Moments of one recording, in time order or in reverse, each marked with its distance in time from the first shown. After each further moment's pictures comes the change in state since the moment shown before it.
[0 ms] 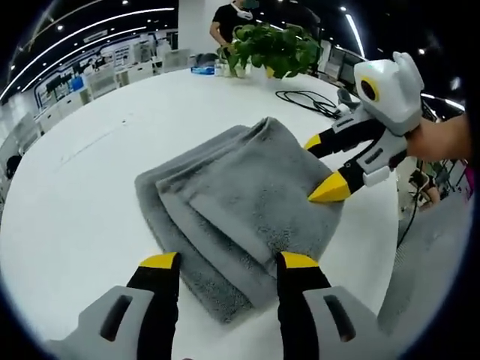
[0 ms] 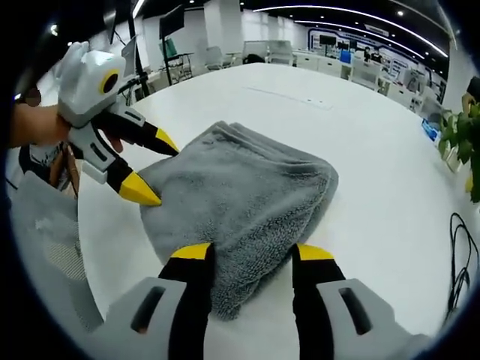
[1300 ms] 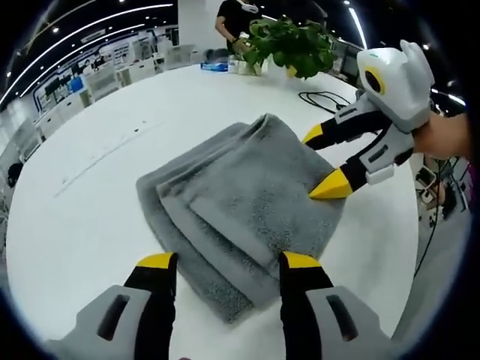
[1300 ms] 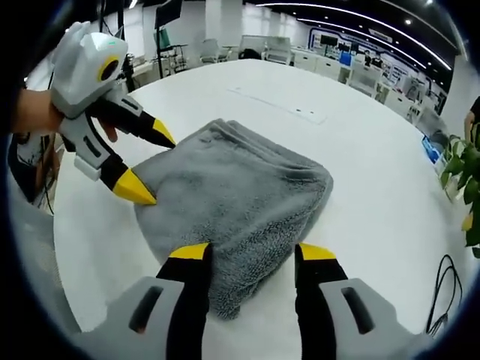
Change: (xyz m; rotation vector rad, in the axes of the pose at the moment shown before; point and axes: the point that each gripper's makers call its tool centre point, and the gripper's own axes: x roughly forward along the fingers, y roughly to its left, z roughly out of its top) left arm 0.024 0.060 0.043 0.043 0.035 0.026; right arm 0.035 -0.043 0.054 -0.020 0.027 -0.057
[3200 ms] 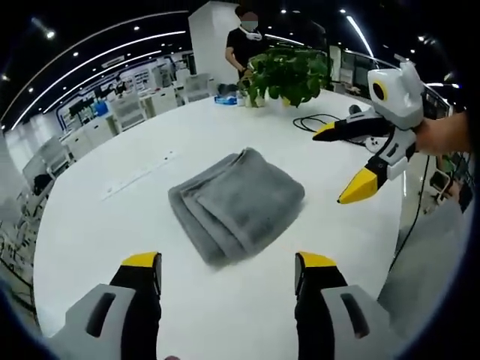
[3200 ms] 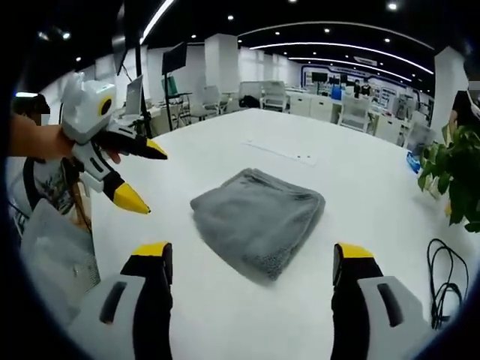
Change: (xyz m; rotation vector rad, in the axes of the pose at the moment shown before) left arm -0.116 -0.043 -0.012 0.003 -0.141 0.154; right arm -0.102 0.039 0.002 0.036 -0.270 0.015
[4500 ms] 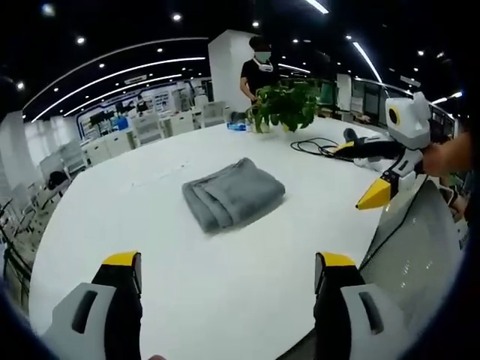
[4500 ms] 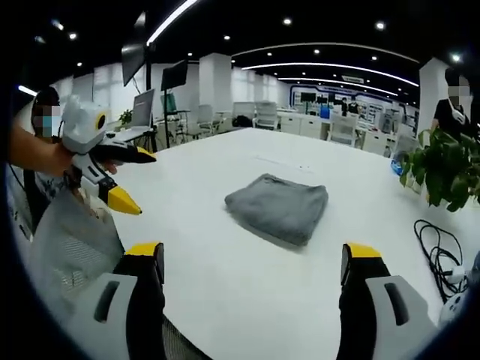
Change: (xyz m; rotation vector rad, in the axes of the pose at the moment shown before) left arm -0.088 -0.023 -0.056 -0.073 -0.193 0.098; right arm -0.079 0.076 -0.033 0.010 -0.119 -0.078
